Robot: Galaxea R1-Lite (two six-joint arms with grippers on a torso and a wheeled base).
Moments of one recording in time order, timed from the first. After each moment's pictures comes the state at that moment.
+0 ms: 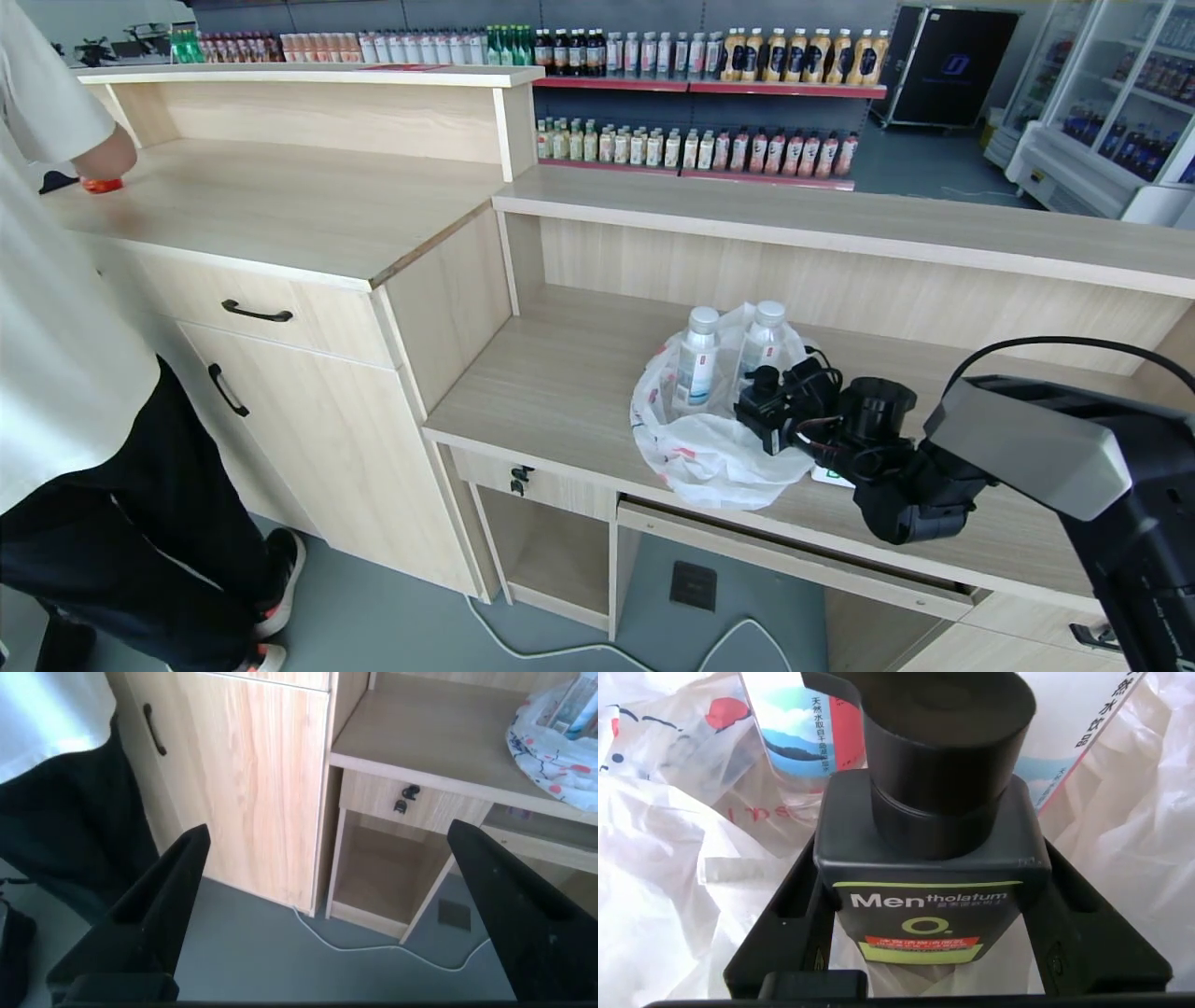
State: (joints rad) left arm 0.00 0.00 0.00 0.00 0.04 -0.01; right arm 0.14 2.57 -1.16 -1.31 0.33 -0.26
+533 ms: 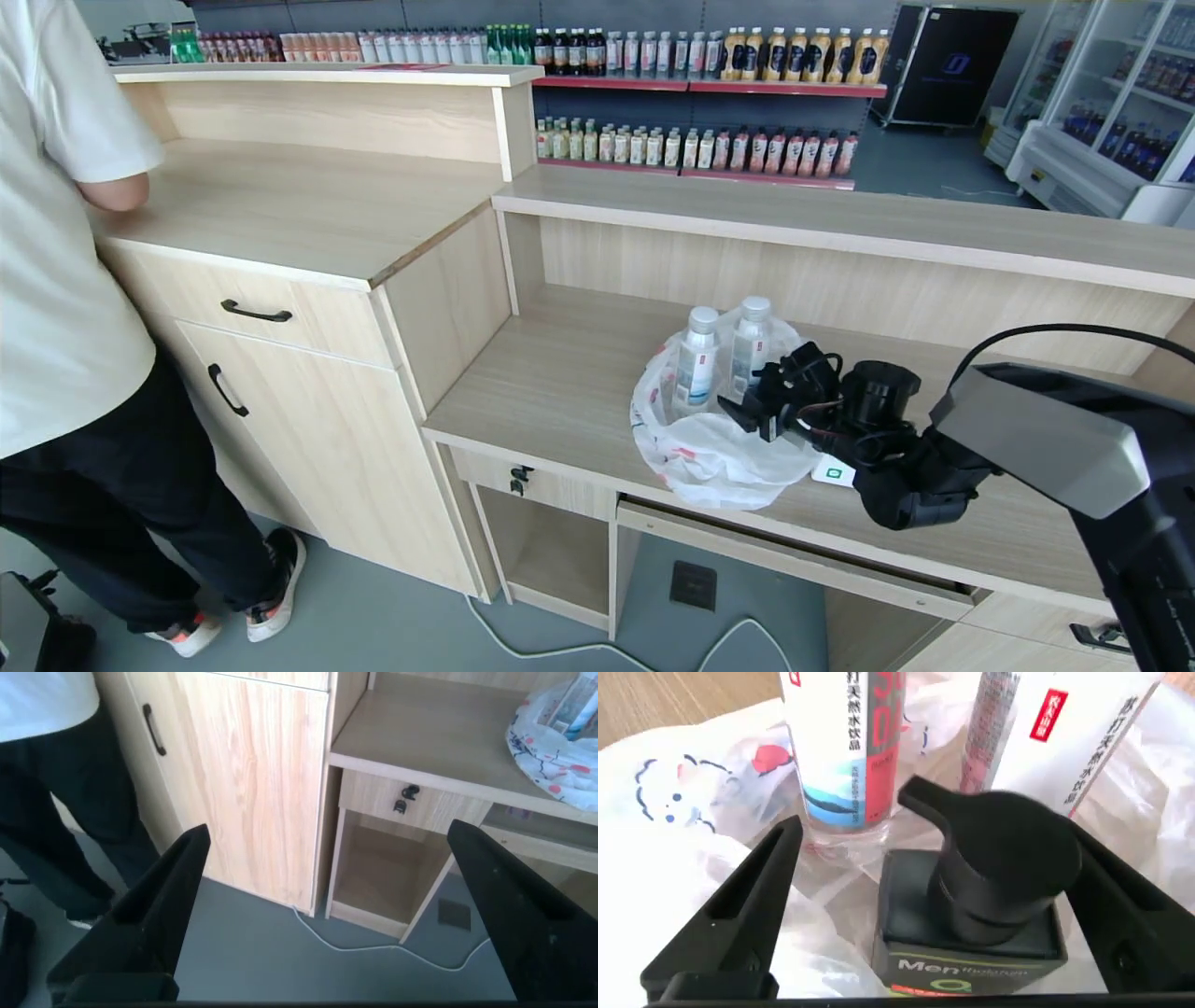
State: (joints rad) left arm 0.00 0.00 0.00 0.00 0.04 -0.01; right arm 0.16 2.52 -1.19 -1.31 0.41 -0.28
